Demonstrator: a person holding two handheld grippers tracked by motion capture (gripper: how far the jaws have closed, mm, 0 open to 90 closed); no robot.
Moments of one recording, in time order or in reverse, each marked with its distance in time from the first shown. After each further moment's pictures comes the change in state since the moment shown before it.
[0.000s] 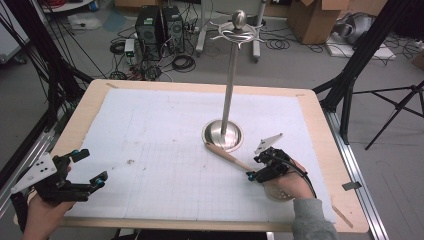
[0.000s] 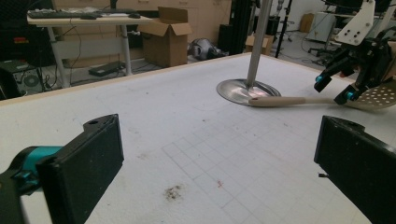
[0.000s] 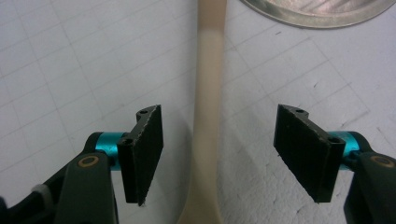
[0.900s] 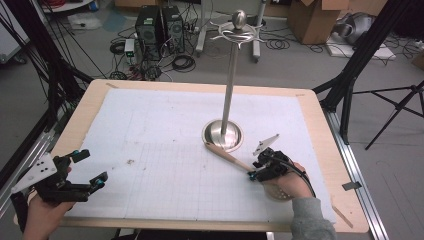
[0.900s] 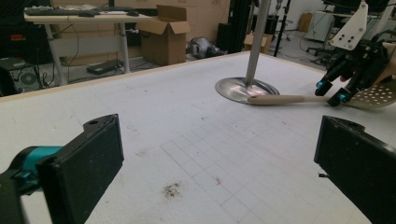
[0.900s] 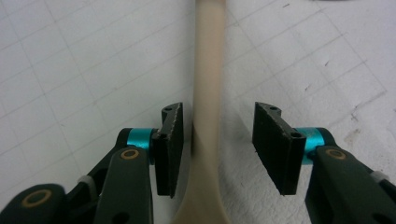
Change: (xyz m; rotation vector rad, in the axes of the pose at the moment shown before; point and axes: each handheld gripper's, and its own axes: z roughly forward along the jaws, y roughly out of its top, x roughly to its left) left arm 0.001 -0.002 0.000 0.008 -0.008 -0.004; right arm 0.000 -0.001 0.006 0.073 0.002 0.019
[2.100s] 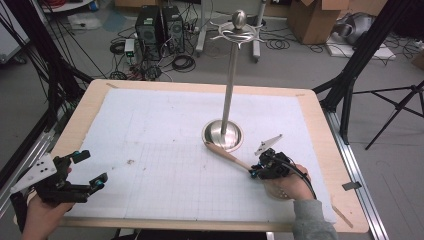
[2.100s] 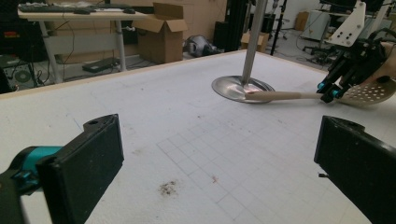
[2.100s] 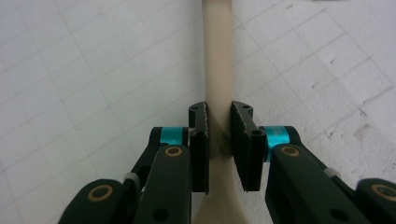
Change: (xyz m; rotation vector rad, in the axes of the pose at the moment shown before) left arm 0.000 0.001 -0.001 0.005 -0.012 -0.008; right arm 0.002 -0.004 -0.004 -0.044 0.025 0.041
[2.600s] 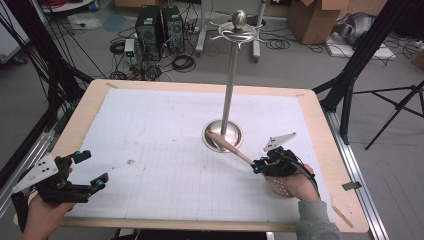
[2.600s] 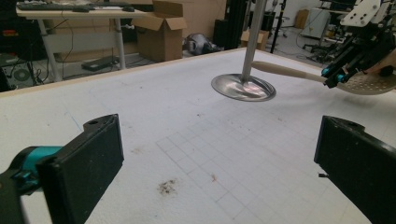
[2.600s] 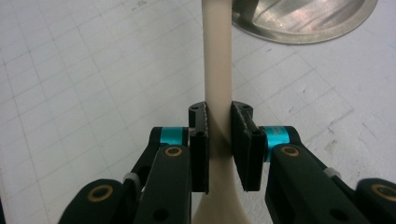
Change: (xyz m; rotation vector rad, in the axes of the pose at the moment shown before) left arm -0.001 -0.001 0.002 0.009 -0.001 0.005; right arm -0.003 -0.004 -0.022 -0.154 0.009 0.007
